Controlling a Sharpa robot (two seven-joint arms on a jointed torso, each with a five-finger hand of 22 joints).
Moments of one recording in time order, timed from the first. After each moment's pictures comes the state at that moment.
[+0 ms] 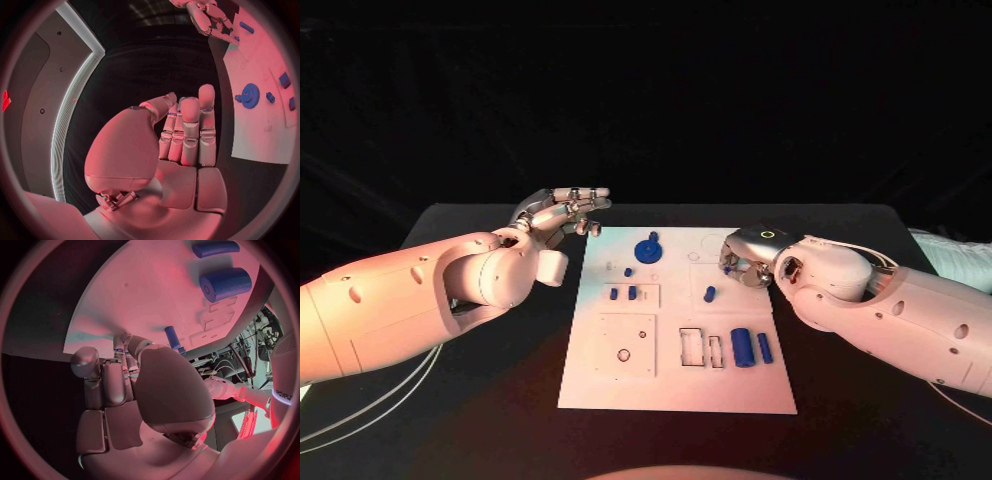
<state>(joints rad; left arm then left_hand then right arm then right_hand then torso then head) 1.16 -0.91 0.01 1.53 0.07 -0.30 0.34 1.37 -0.14 0.54 -0.03 0.07 1.05 0.17 0.10 0.07 1.16 0.10 0.16 0.08 1.29 0.01 1.05 0.55 0.17 1.20 0.11 0.59 1.03 1.07 -0.74 0.08 1.43 -1.88 -0.11 -0.21 1.49 -0.09 0.47 0.08 0.06 1.16 0.12 0.09 0.09 1.22 0.06 0.13 0.07 1.46 -0.02 1.30 1.26 0.12 1.23 0.08 1.19 0.99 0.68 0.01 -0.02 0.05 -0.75</state>
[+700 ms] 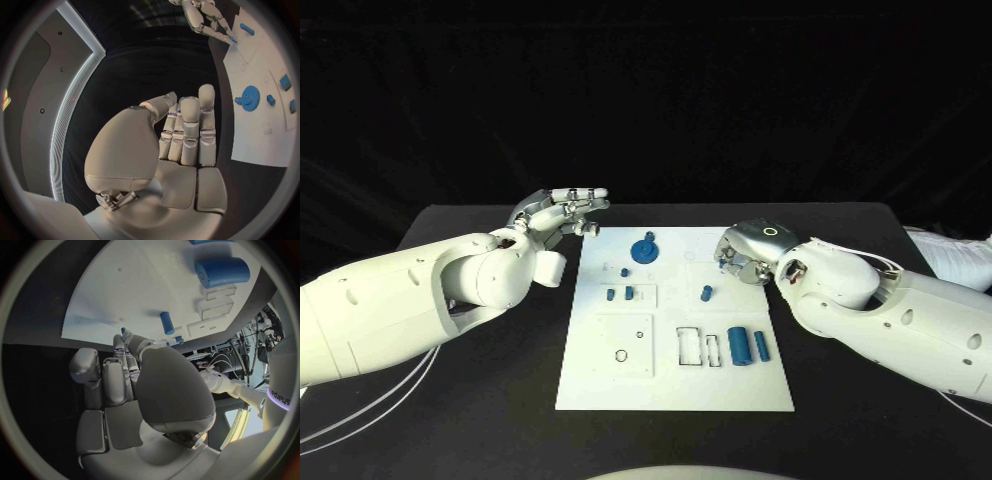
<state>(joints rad) 1.16 -0.90 0.01 1.52 0.06 -0.29 0.34 1.38 -0.15 0.54 -0.04 0.07 1.05 0.17 0.10 0.07 1.15 0.10 0.16 0.08 1.29 0.01 1.05 0.55 0.17 1.20 0.11 0.58 1.03 1.06 -0.79 0.09 1.52 -1.91 -0.23 -0.24 1.47 -0.09 0.48 0.06 0.05 1.17 0.12 0.09 0.10 1.24 0.06 0.12 0.07 1.47 -0.02 1.29 1.25 0.12 1.25 0.08 1.23 1.04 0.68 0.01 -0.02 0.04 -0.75</state>
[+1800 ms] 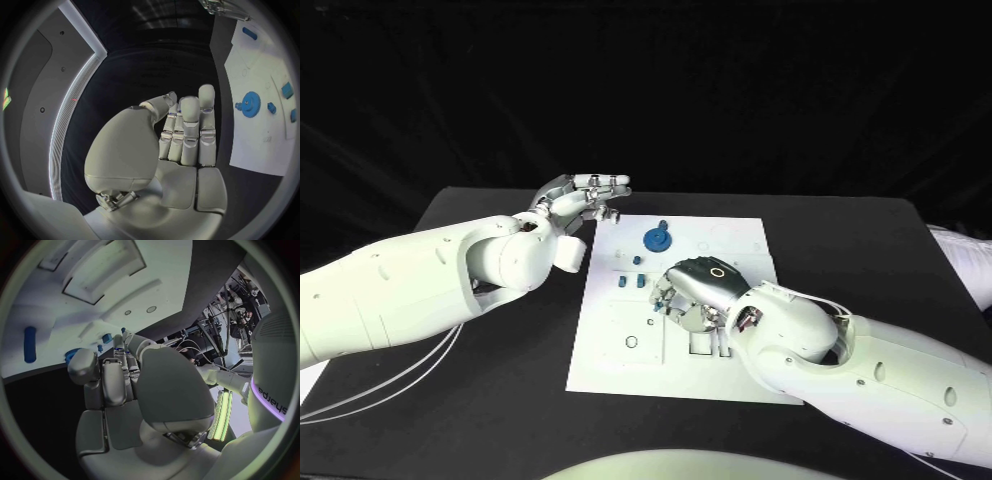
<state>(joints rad) 1.16 -0.88 0.01 1.52 0.06 -0.28 0.34 1.38 -0.15 0.54 -0.04 0.07 1.05 0.17 0.10 0.07 1.15 0.10 0.16 0.08 1.28 0.01 1.04 0.54 0.17 1.20 0.11 0.58 1.03 0.92 -0.67 0.08 1.71 -1.85 -0.25 -0.24 1.46 -0.09 0.48 0.06 0.05 1.18 0.12 0.08 0.10 1.24 0.06 0.11 0.07 1.47 -0.02 1.29 1.24 0.12 1.26 0.08 1.23 1.05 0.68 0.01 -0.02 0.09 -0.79</state>
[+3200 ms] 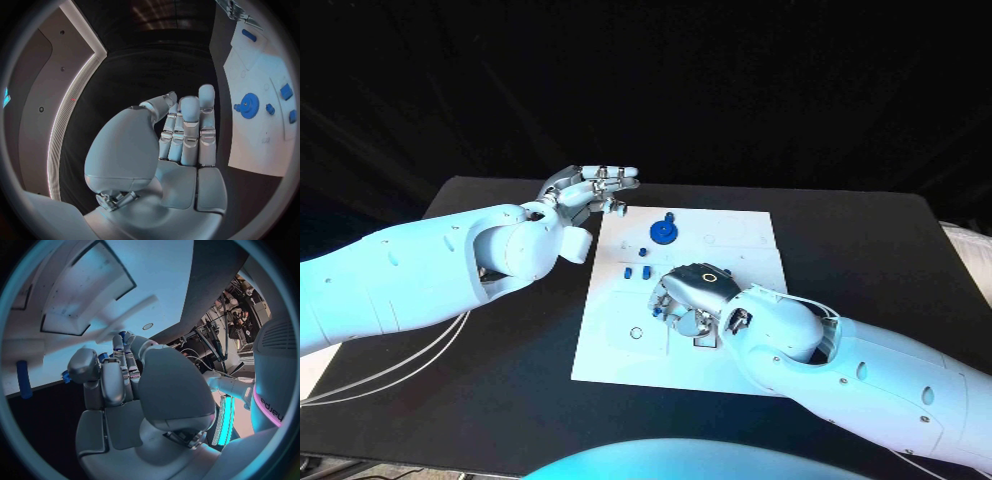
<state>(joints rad) 1.16 -0.88 0.01 1.52 0.06 -0.26 0.33 1.37 -0.15 0.53 -0.05 0.07 1.05 0.17 0.10 0.07 1.14 0.10 0.16 0.08 1.28 0.01 1.04 0.53 0.17 1.20 0.11 0.58 1.03 0.89 -0.61 0.08 1.65 -1.86 -0.20 -0.23 1.42 -0.10 0.48 0.05 0.06 1.15 0.14 0.07 0.10 1.21 0.08 0.07 0.07 1.46 -0.01 1.29 1.23 0.12 1.25 0.09 1.23 1.04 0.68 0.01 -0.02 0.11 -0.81</state>
